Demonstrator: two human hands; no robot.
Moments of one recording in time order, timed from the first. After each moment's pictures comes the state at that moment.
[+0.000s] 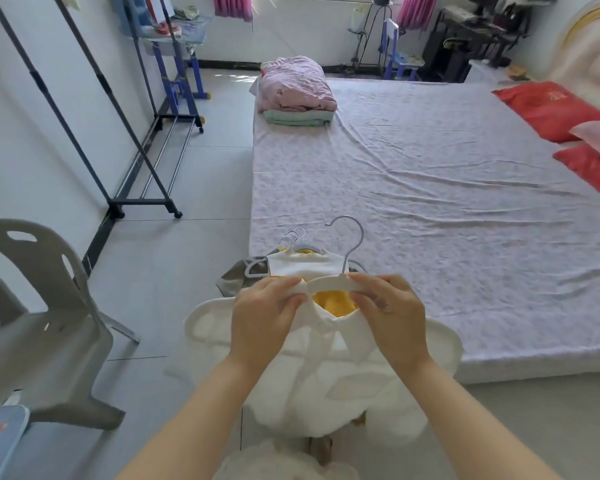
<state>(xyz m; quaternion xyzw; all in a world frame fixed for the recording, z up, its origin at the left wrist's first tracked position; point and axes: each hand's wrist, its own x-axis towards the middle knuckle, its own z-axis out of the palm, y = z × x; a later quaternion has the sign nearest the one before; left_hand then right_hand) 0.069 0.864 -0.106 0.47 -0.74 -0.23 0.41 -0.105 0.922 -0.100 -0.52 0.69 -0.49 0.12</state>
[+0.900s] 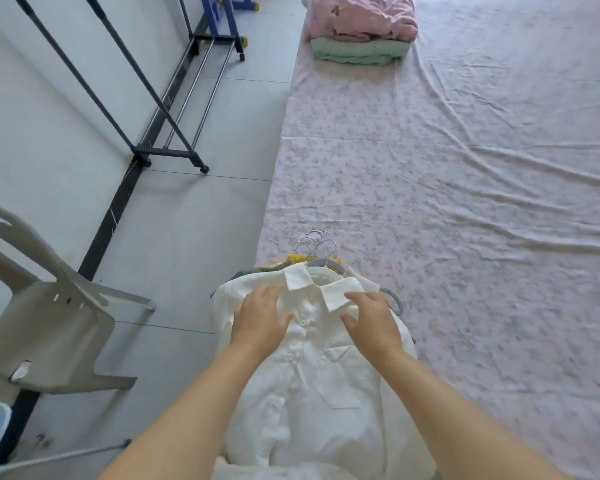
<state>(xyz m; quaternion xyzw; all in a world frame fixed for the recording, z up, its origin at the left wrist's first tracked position) -0.019 0.650 -0.234 0.67 -0.69 -0.28 0.03 -0.209 0.675 -0.245 -0.56 0.75 -0.12 0.34</state>
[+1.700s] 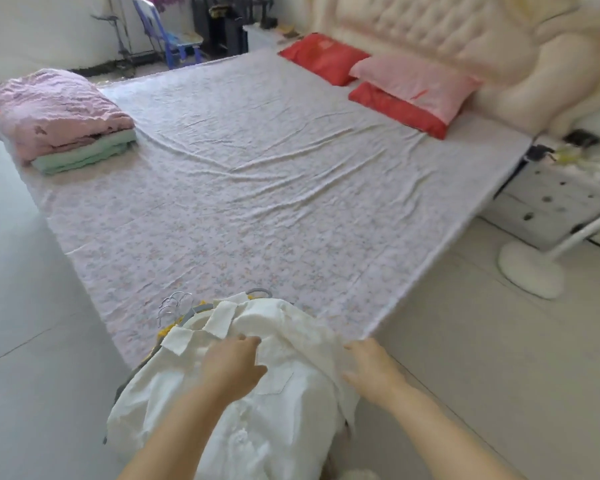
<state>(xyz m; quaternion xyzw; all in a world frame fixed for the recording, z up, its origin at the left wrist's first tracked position) -0.058 0.708 -0.169 0.24 -0.94 -0.14 -0.18 -0.182 0.904 -0.154 -0.25 0.91 -0.09 0.32</state>
